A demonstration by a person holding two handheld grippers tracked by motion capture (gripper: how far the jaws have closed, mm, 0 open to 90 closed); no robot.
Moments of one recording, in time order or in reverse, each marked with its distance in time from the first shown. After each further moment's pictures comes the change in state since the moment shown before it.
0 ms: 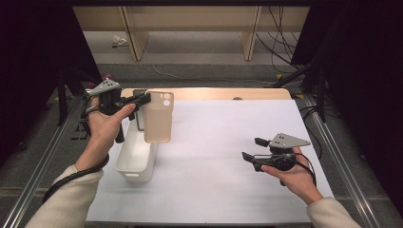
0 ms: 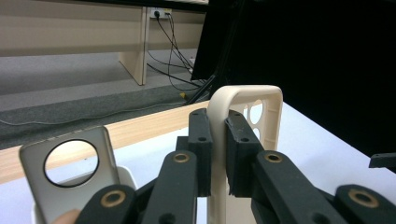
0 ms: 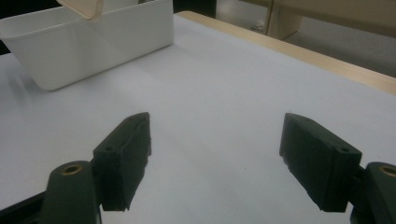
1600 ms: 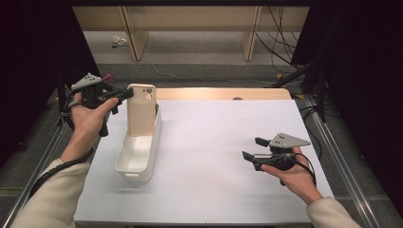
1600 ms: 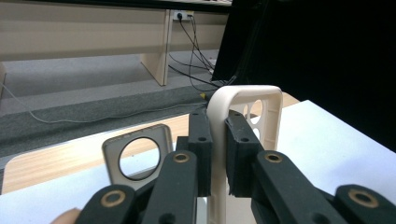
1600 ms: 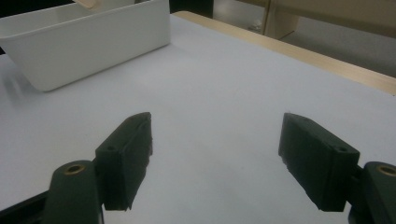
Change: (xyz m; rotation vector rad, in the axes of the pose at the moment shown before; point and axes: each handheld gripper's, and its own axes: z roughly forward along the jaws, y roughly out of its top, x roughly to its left) left arm 0.050 0.006 -0.013 -0.003 0.072 0.007; right arm -0.001 -0.001 0.000 0.001 -0.012 0.004
